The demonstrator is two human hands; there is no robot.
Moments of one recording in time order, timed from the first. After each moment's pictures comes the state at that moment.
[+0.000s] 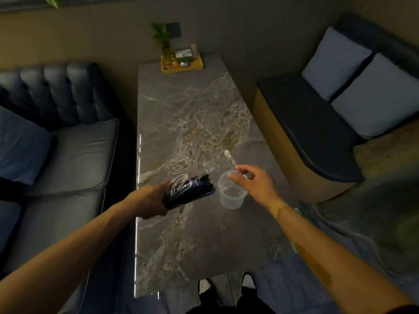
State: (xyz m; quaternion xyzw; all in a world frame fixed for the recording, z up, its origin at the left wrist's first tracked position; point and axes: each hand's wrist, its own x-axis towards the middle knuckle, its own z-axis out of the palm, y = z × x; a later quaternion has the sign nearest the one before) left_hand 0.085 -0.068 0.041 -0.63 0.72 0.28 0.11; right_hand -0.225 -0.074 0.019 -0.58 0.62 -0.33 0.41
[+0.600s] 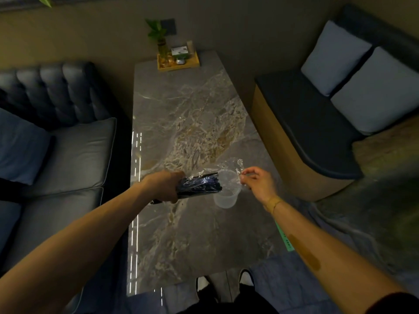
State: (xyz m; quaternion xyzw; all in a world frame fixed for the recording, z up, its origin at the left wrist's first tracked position) left_hand 0.020 -0.105 0.050 -0.59 0.76 0.18 0.21; right_hand -0.260 -0.091 -0.023 -0.47 0.66 -0.36 0.46
